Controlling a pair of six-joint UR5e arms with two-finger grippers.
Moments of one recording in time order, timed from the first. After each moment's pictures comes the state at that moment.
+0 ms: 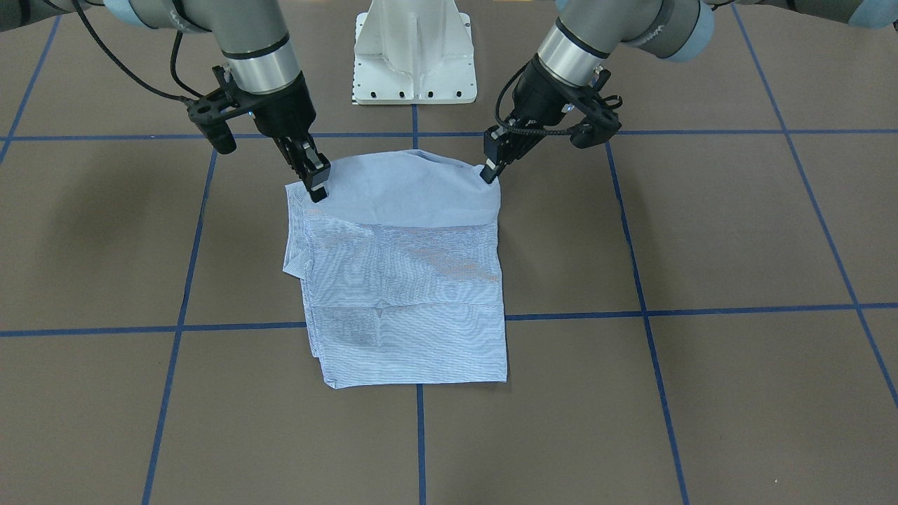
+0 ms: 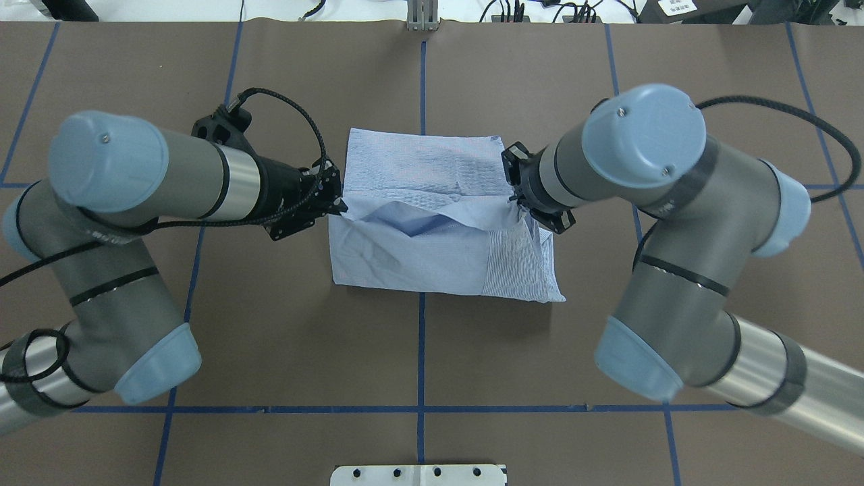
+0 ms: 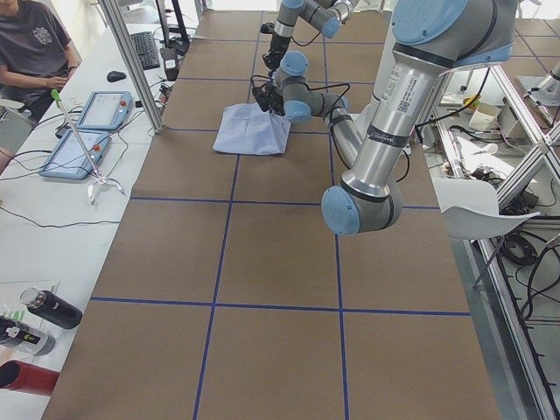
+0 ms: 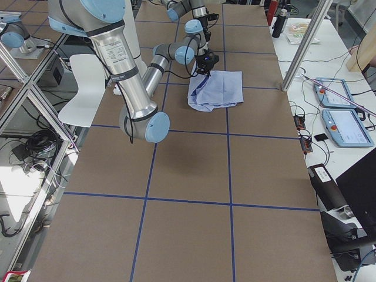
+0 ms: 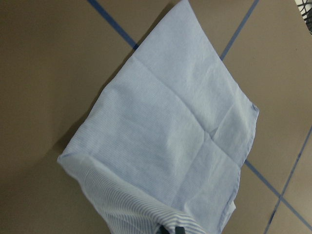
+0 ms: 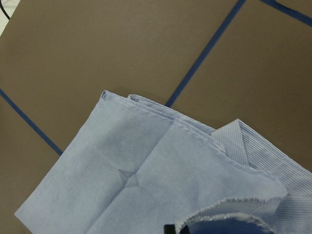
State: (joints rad) left arm -0.65 -2.05 -1.90 -2.00 -1.87 -1.91; right arm 0.65 -0.99 1.92 -1.59 1.78 2.09
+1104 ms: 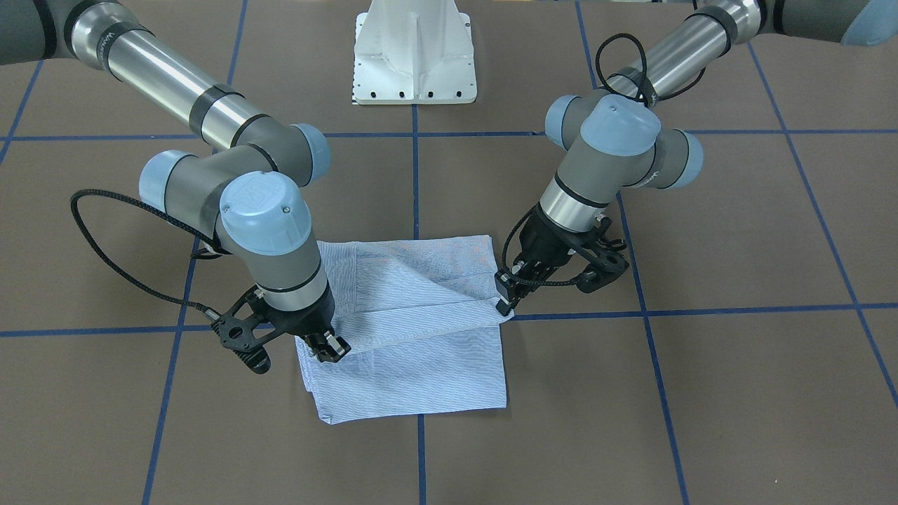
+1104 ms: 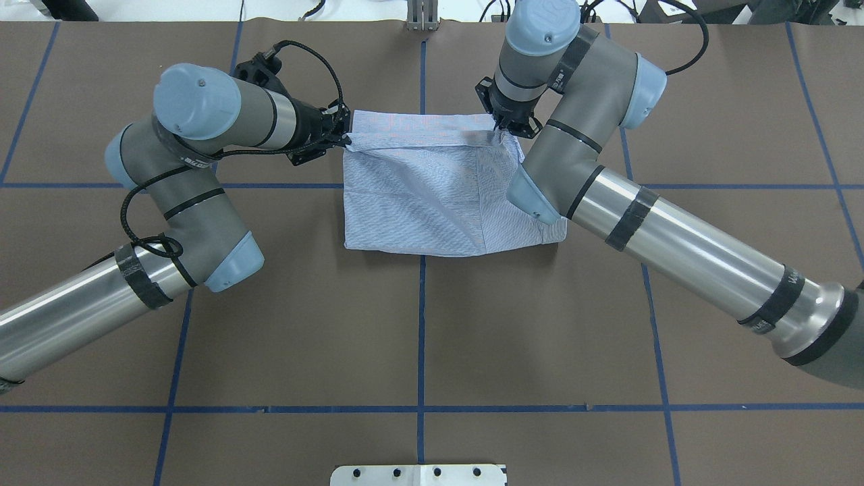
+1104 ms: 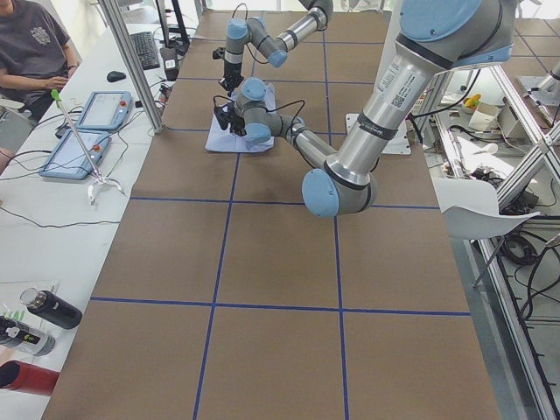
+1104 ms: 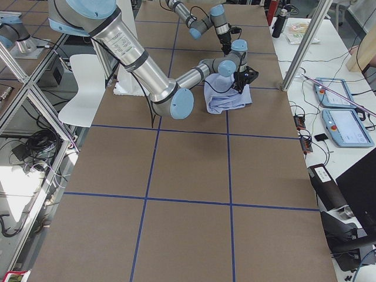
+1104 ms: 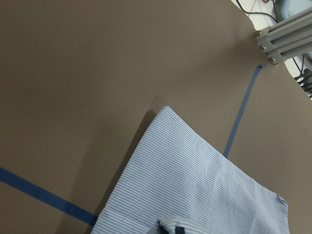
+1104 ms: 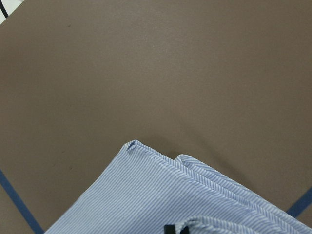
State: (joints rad) left arm -0.74 -2.23 -1.38 -2.31 -1.82 -1.79; right arm 0.79 -0.70 1.16 -1.30 1.91 1.76
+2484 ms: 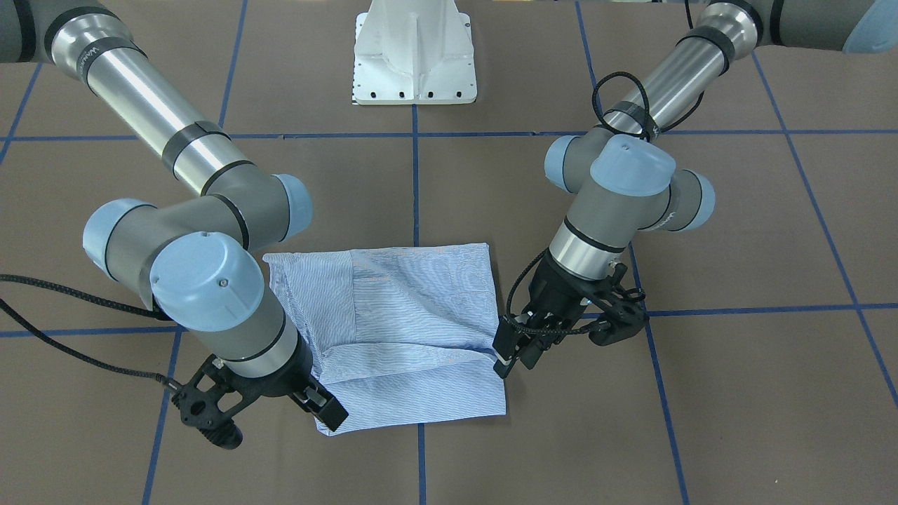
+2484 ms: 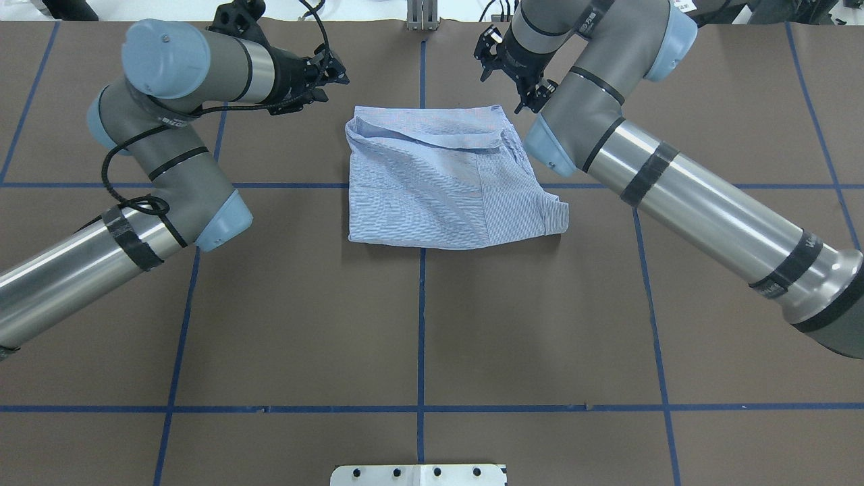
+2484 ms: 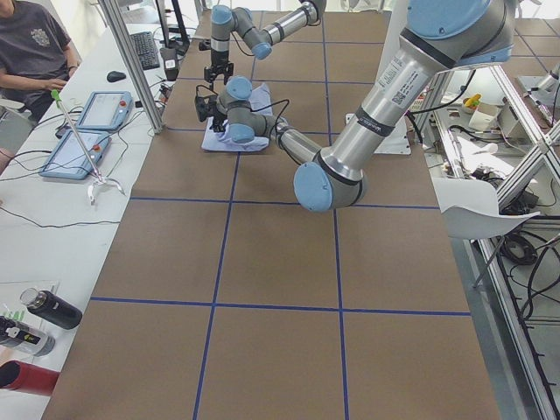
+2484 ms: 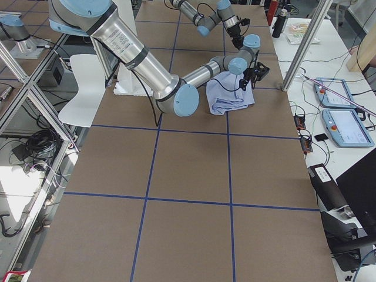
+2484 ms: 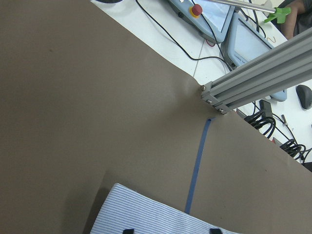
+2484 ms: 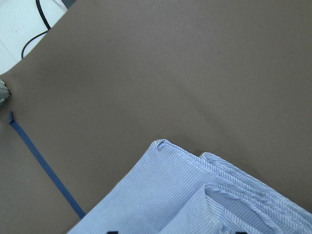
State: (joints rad) left arm -0.82 -2.24 -1.38 -2.42 -1.81 -1.65; right arm 0.87 -0.69 1.18 -1.26 2.06 1.75
